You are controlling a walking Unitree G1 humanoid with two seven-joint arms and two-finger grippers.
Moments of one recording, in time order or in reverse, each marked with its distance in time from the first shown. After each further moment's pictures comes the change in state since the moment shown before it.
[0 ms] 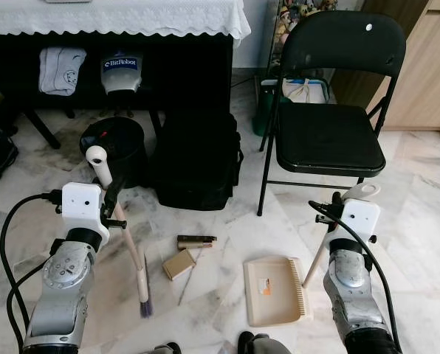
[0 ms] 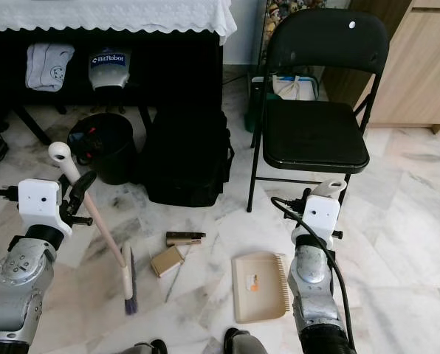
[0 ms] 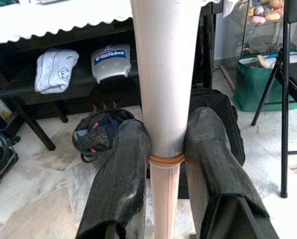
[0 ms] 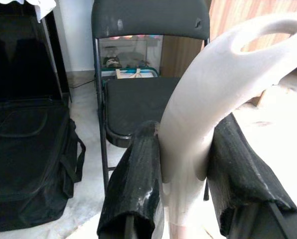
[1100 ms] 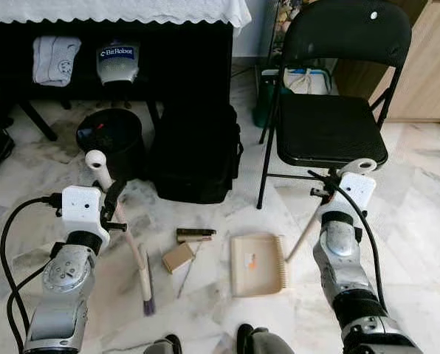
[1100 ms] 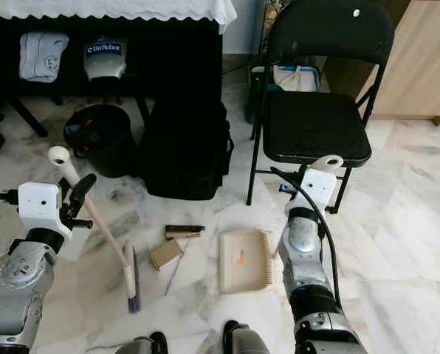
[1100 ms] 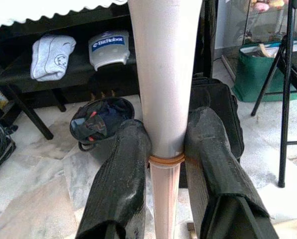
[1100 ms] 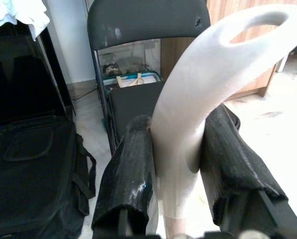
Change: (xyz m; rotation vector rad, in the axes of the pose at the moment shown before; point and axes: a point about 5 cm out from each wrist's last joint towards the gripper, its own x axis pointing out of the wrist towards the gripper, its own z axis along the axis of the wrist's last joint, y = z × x) left arm -0.003 0.000 -0.001 -0.006 0.002 0.006; right arm 0.032 0.024 0.029 0.122 -0.056 0.003
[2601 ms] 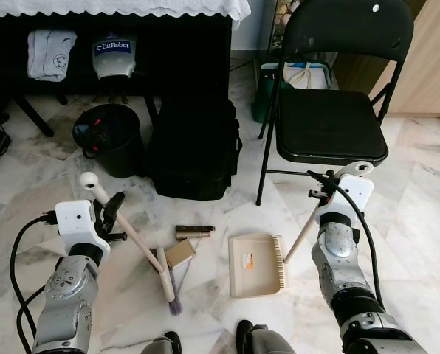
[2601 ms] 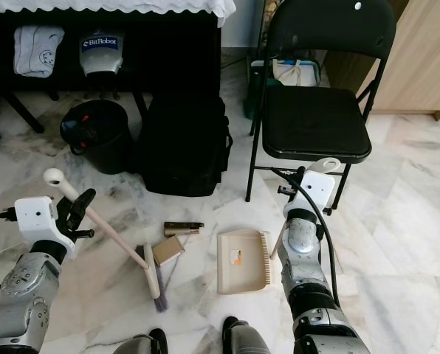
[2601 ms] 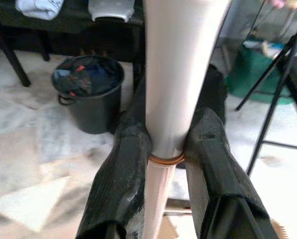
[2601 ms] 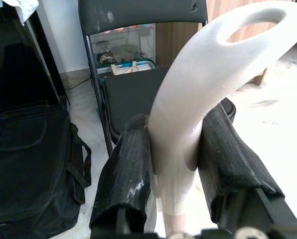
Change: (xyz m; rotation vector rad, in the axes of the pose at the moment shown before) left arm -0.005 0.003 -0.031 -0.258 0.097 0.028; right arm -0.002 -0.002 -0.010 0.001 0.031 0.003
